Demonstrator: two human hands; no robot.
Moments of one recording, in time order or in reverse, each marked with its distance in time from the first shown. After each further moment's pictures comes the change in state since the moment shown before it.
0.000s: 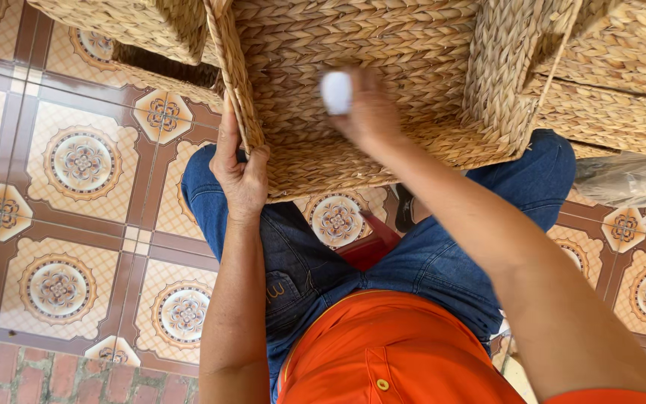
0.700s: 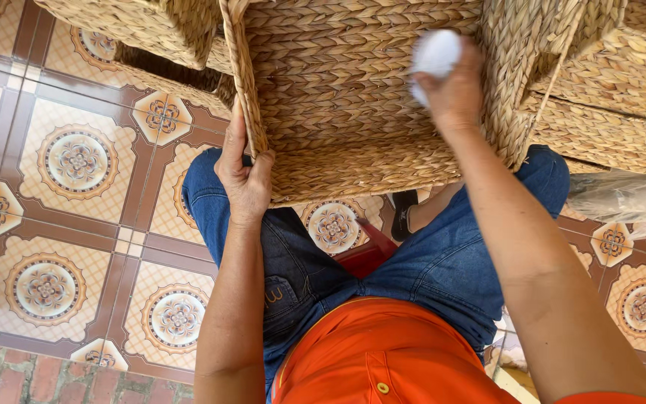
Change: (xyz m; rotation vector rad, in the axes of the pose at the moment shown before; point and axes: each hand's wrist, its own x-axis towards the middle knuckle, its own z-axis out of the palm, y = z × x) left_hand 0.005 0.011 -0.001 0.033 -0.008 -0.016; right_hand 0.014 0.124 -0.048 0.245 0.397 0.266
